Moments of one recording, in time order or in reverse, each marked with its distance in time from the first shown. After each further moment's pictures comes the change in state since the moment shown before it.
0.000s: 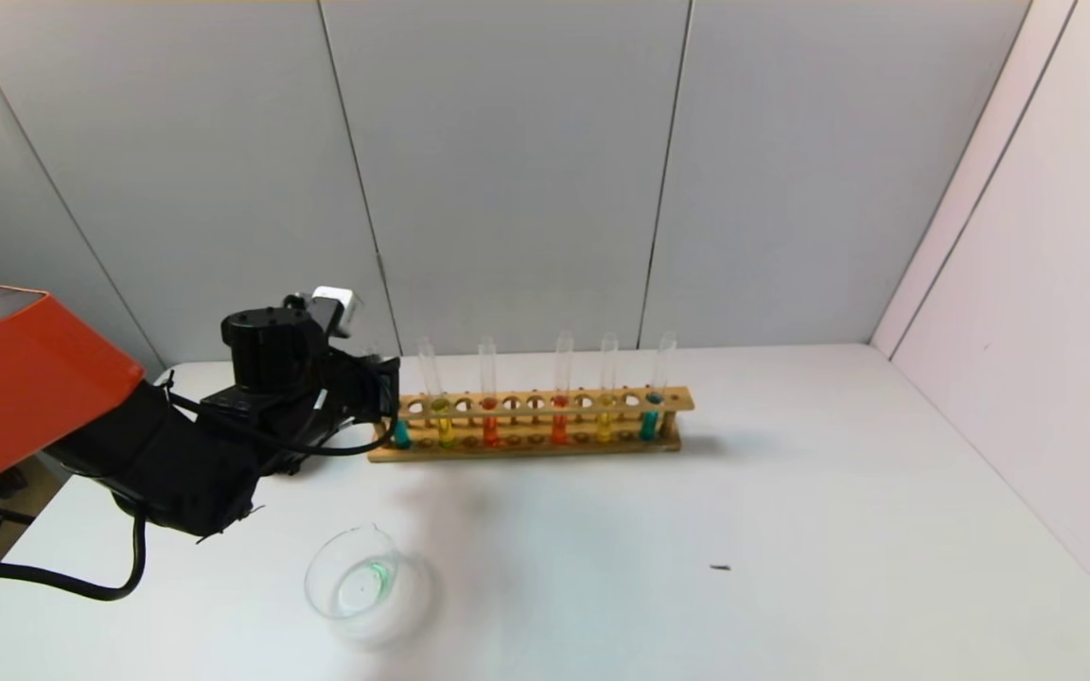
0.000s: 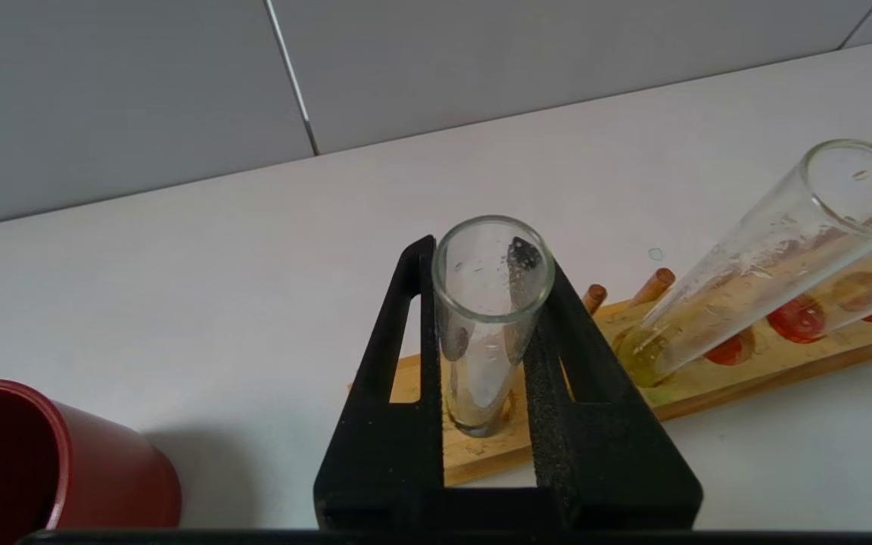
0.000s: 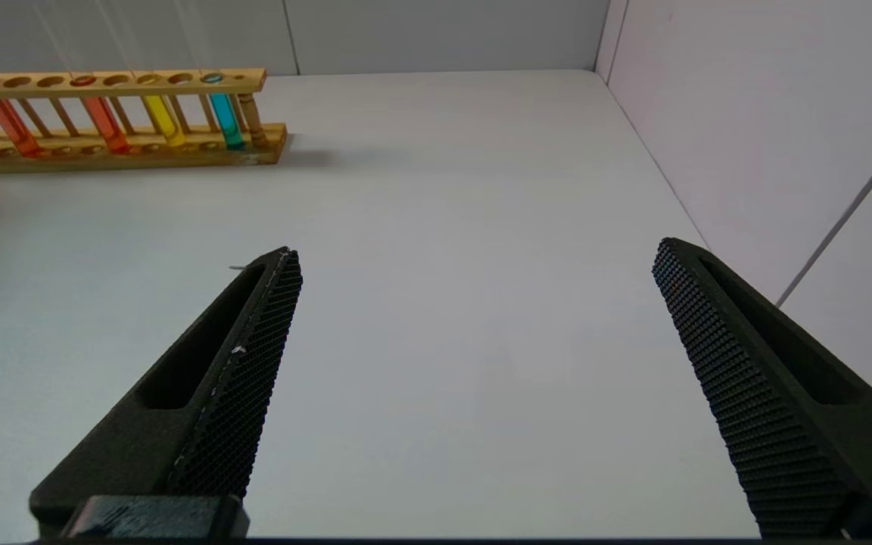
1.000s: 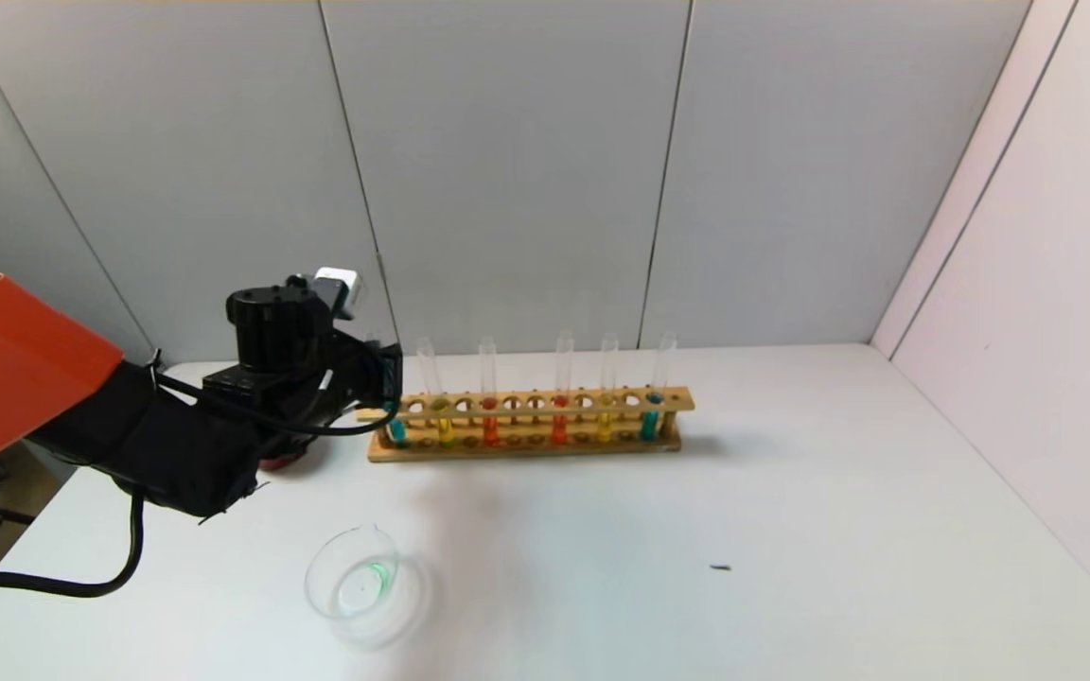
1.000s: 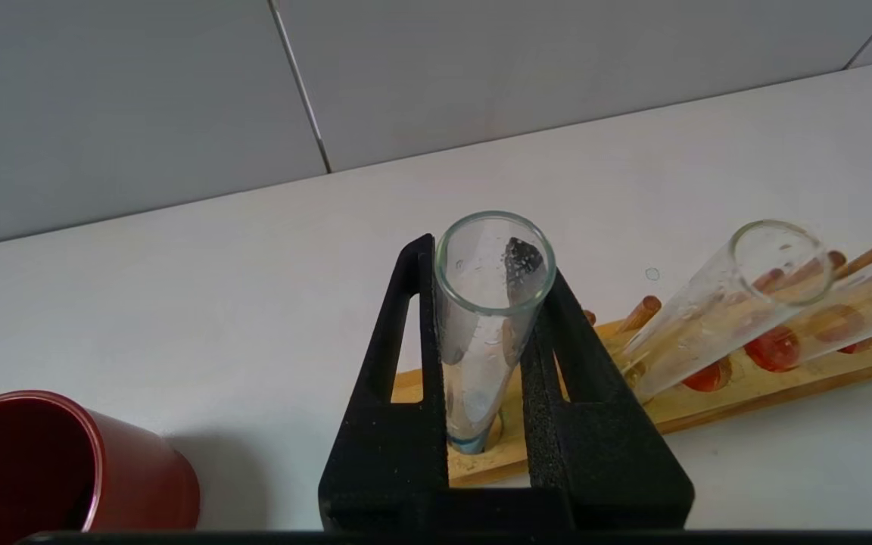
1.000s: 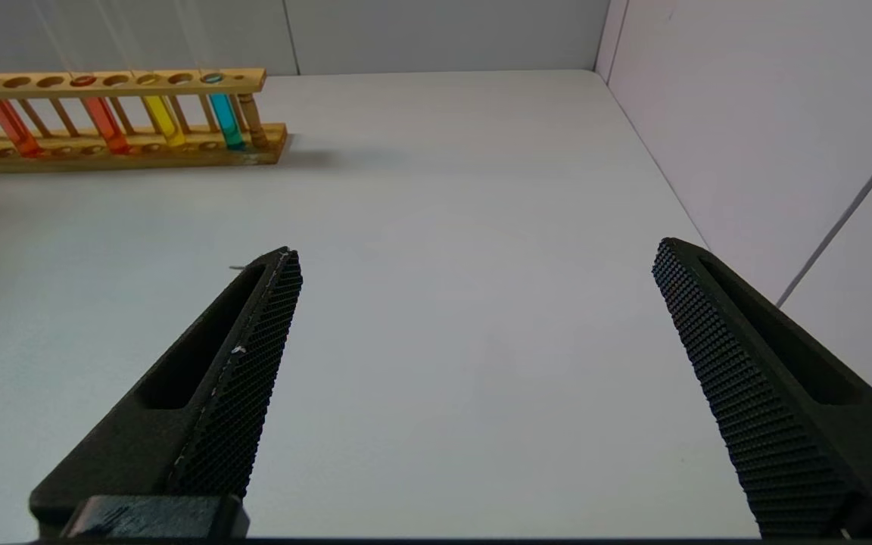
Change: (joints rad) left arm -0.027 -0.047 -0.063 0.106 0.068 0.004; right arm 0.000 0.000 0.000 0.000 0.000 0.000
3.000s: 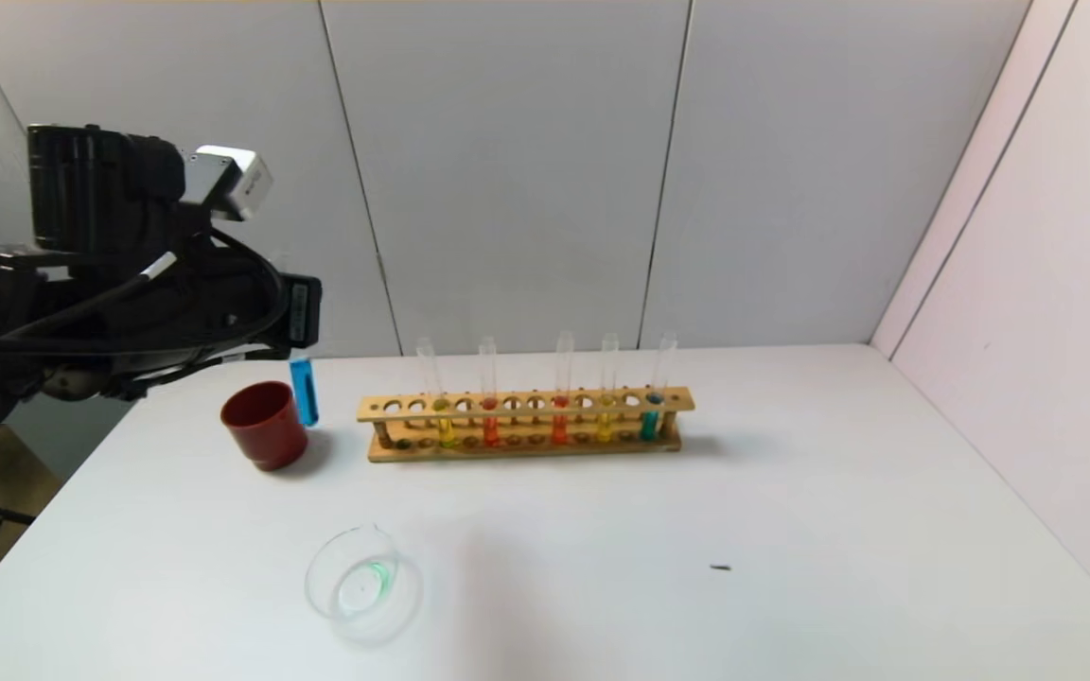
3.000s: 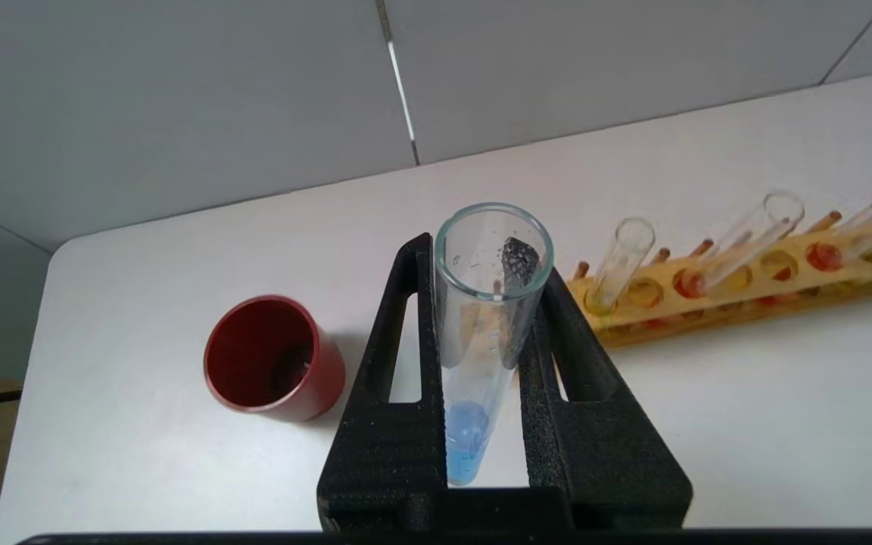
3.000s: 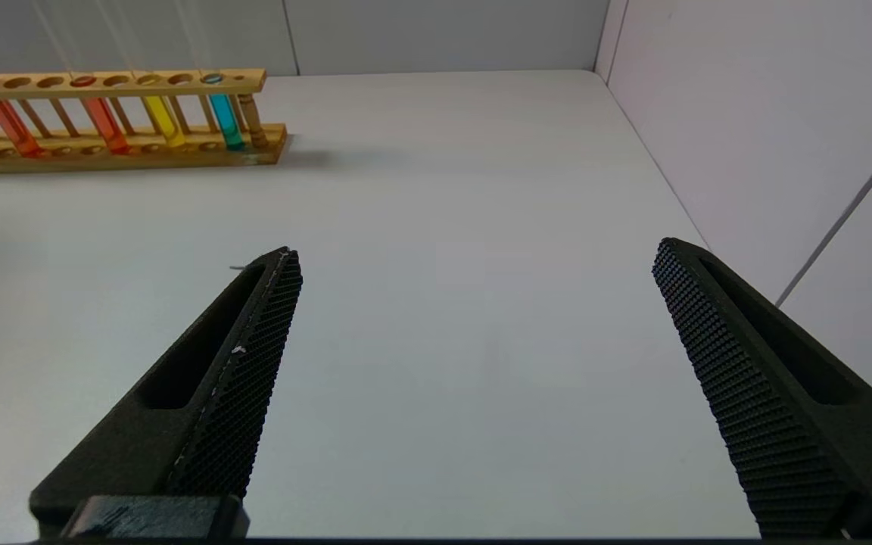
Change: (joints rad) left arm -0.040 -0.453 -0.150 0.680 0.132 0.021; right arm 0.000 0.000 0.000 0.000 0.000 0.000
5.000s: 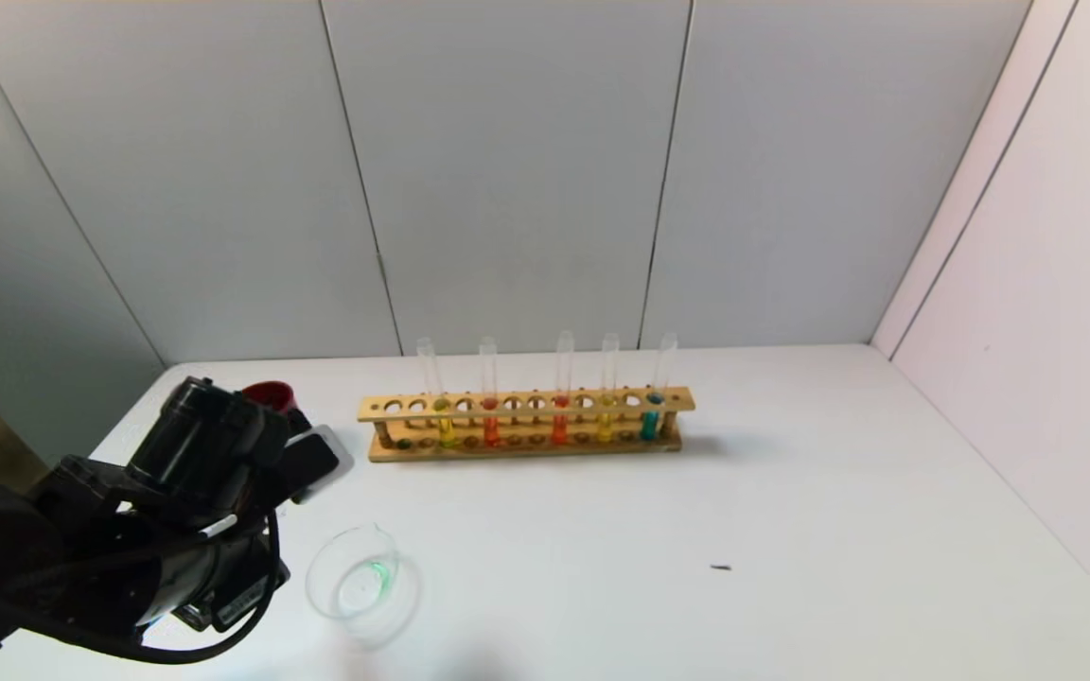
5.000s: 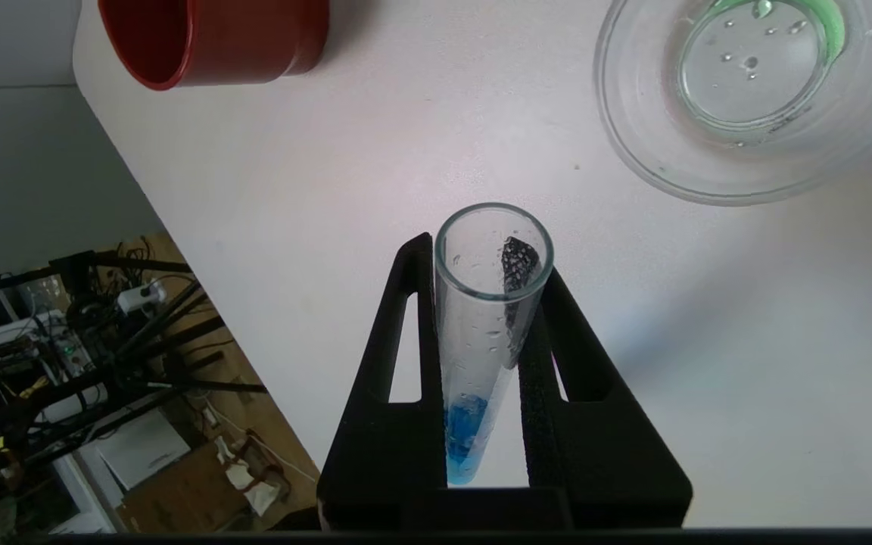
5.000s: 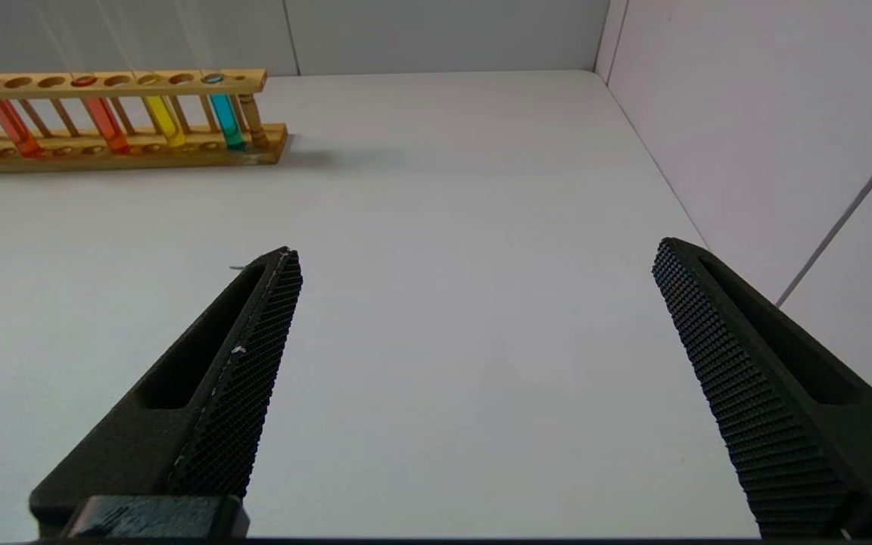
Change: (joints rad) left arm -0.149 -0.008 0.372 0.265 0.248 0.437; right arm 0.000 0.000 0.000 0.000 0.000 0.000
